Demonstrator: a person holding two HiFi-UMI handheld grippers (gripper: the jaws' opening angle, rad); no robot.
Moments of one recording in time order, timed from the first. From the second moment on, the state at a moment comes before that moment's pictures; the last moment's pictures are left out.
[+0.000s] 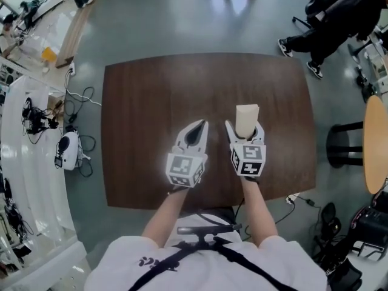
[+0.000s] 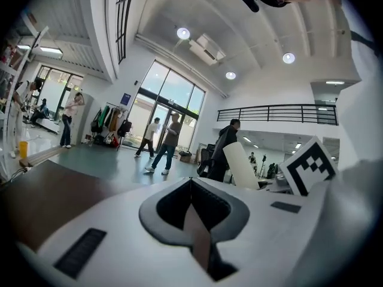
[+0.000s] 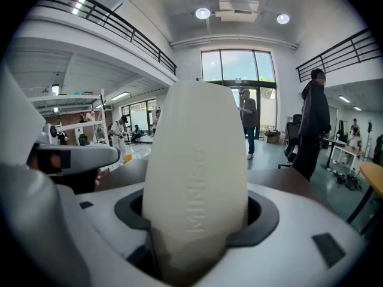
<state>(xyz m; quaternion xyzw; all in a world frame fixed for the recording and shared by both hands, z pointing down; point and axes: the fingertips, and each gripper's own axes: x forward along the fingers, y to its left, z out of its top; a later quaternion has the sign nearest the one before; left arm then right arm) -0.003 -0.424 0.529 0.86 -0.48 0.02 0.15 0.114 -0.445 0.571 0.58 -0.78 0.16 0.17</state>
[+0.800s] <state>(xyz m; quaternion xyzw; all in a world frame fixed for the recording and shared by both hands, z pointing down) 0.019 -0.461 0.622 0.84 -0.49 0.07 0.22 0.142 -0.505 0.759 0.47 -0.70 0.38 0.38</state>
